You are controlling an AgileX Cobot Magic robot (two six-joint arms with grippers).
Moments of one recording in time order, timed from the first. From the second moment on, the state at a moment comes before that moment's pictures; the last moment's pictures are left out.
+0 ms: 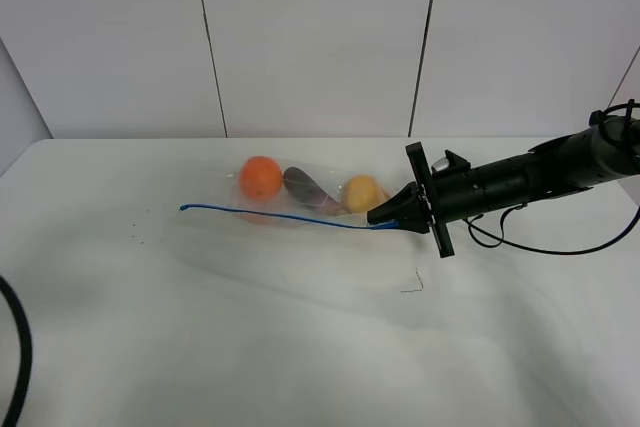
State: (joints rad) left arm -0.02 0.38 -0.51 0.01 1.06 0.01; right arm 0.05 2.12 -1.13 1.39 1.20 -0.68
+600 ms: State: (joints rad) left arm -0.03 0.00 -0.50 0.01 1.06 0.01; right arm 0.05 2.12 -1.13 1.39 1.20 -0.68
